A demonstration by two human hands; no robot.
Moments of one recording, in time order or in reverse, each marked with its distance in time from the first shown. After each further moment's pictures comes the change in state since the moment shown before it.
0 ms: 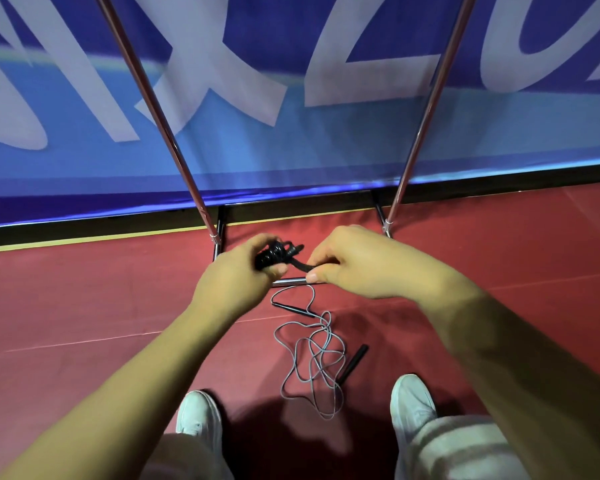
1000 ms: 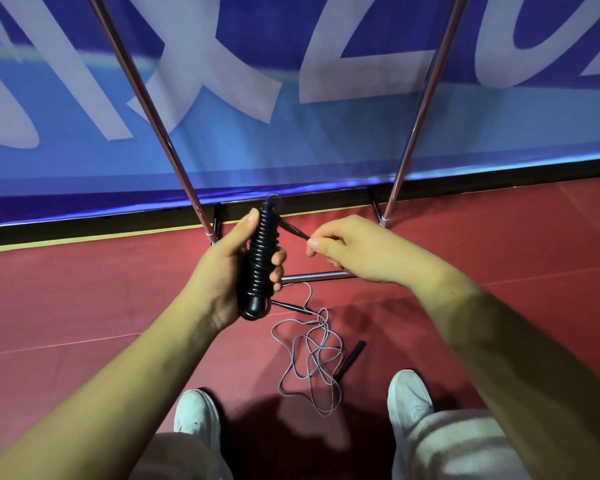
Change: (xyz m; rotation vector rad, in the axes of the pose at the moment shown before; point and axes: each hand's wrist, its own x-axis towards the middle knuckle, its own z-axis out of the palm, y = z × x) left_hand -0.010 0.017 -0.009 -1.395 -0.409 -0.099; right_hand 0.005 0.021 0.007 0.286 0.120 0.138
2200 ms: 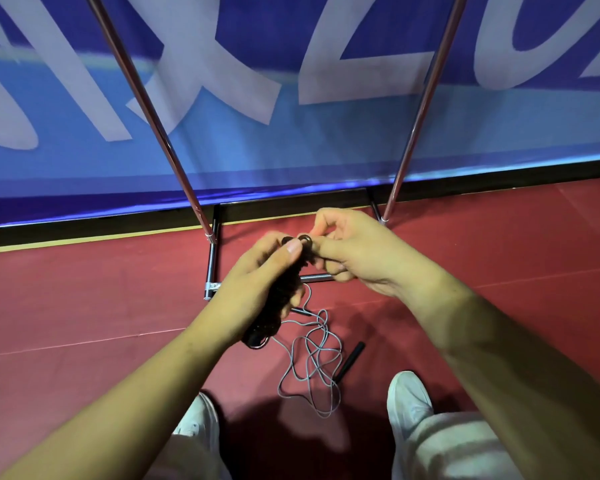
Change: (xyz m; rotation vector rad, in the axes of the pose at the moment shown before) left_hand -0.010 -0.017 0.017 0.469 -0.037 0.196; right_hand -0.001 -0.004 0.012 0.768 -0.004 0.073
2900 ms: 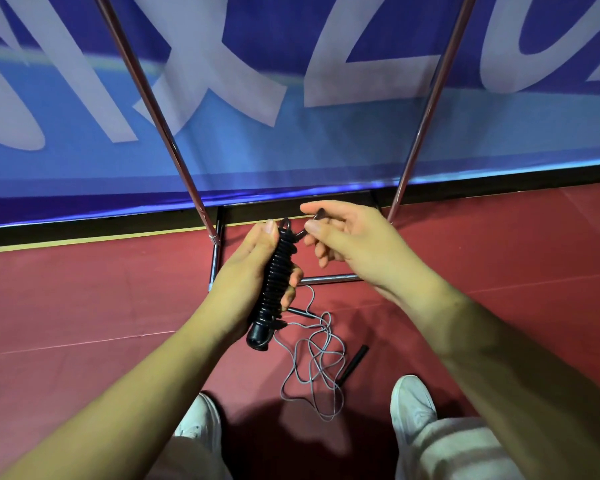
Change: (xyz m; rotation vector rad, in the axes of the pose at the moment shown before) left_hand 0.009 0.001 -0.007 -0.166 0.126 -0.069; right_hand 0.006 0.000 0.009 0.047 0.142 -0.195
